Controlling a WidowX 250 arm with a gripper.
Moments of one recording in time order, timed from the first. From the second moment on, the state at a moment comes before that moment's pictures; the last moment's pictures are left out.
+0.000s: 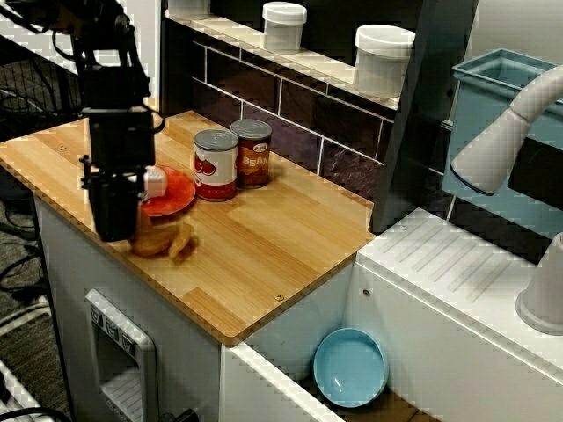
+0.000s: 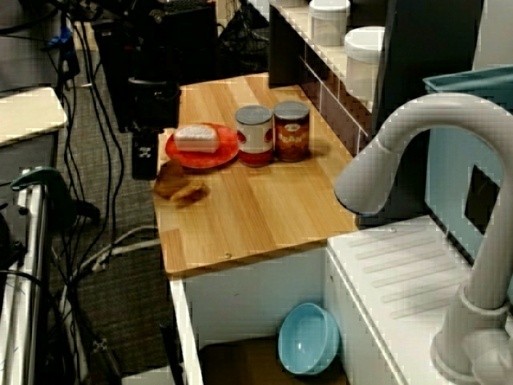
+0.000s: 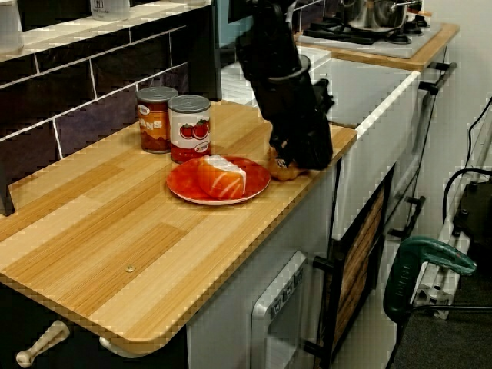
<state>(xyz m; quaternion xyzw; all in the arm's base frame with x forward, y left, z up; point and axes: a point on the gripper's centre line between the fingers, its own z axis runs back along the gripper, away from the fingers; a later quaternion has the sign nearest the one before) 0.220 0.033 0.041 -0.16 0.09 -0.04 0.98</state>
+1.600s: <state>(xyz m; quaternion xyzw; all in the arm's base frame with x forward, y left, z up) 0.288 -0.005 0.022 -0.25 0.08 -0.01 0.96</state>
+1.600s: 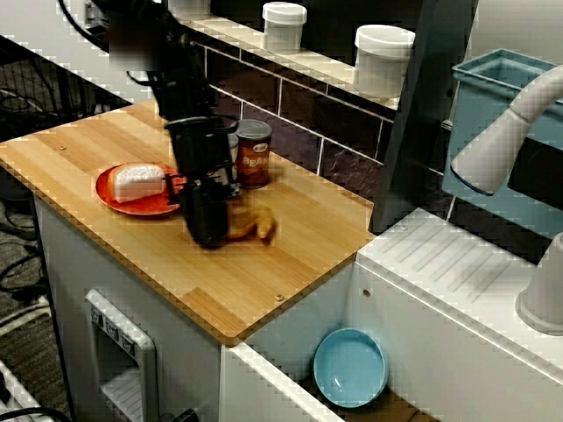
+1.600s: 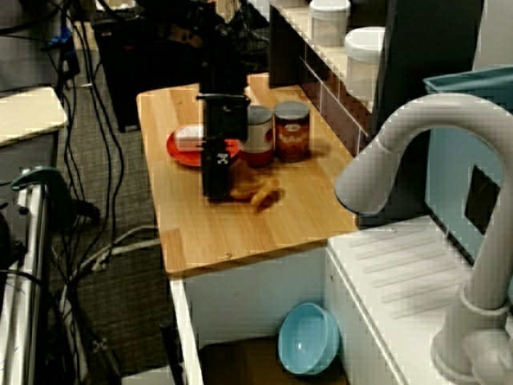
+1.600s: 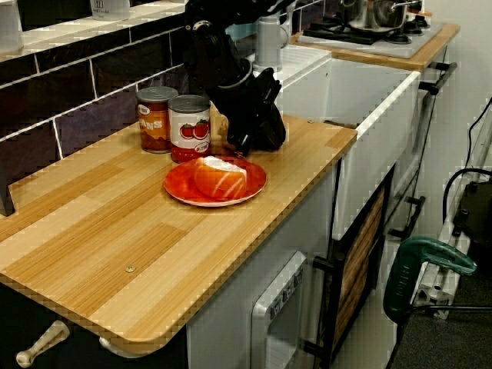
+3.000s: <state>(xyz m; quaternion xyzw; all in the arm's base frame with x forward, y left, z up) 0.268 0.024 0.074 -0.29 0.09 -0.04 0.95</state>
